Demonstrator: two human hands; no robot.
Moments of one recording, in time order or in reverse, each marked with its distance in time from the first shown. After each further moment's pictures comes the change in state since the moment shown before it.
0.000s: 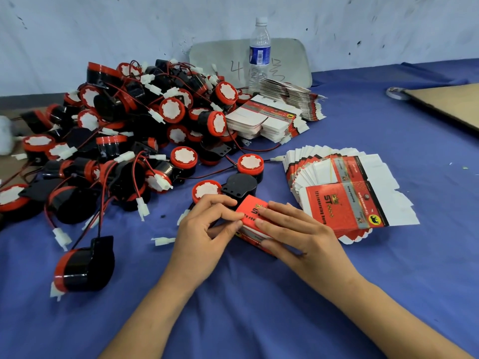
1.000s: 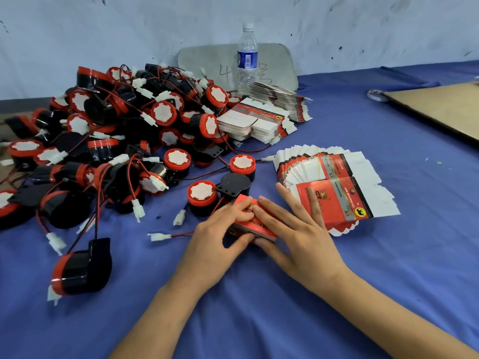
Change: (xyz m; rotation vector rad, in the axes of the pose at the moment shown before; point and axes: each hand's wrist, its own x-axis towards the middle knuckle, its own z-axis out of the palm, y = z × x) left_hand -0.004 -0.005 0.010 0.195 -0.178 0.160; right_hand -0.009 -0.003 0.004 -0.388 -0.068 0.090
